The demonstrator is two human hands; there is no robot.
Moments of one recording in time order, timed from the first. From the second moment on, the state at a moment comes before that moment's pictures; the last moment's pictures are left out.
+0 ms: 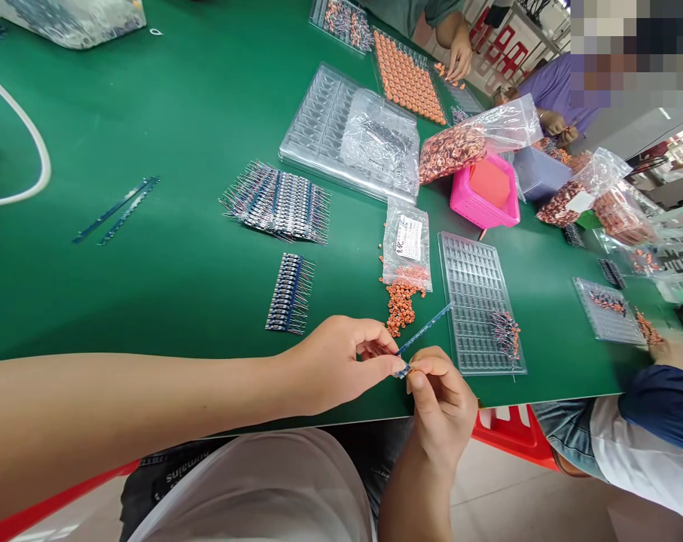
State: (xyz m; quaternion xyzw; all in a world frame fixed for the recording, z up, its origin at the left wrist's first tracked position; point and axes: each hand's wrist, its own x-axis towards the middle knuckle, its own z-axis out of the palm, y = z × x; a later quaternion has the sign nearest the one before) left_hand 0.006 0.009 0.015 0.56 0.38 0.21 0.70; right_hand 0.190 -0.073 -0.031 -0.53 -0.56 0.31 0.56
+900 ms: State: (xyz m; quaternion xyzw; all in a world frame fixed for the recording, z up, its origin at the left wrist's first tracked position) left_hand 0.002 0.011 0.018 0.63 0.35 0.16 0.68; right_hand 0.203 -0.068 -0.027 -0.46 -0.55 0.45 0.53
